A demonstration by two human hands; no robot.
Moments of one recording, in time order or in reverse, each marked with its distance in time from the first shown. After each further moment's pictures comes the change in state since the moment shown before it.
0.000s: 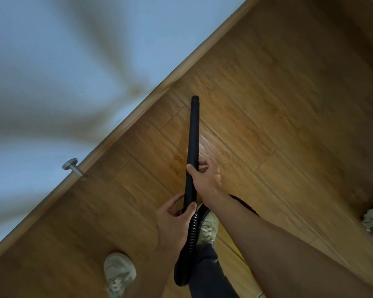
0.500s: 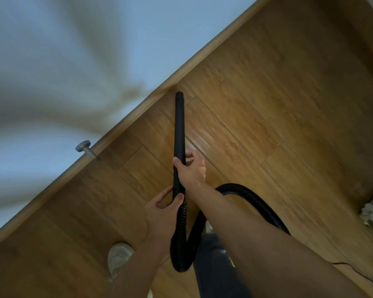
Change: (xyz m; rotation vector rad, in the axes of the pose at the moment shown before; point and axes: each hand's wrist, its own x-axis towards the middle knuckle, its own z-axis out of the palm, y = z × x) left_hand 0.001 -0.015 -0.079 -0.138 0.065 -0.095; right_hand -0.047 0.009 0.080 -0.112 -0.012 -0.076
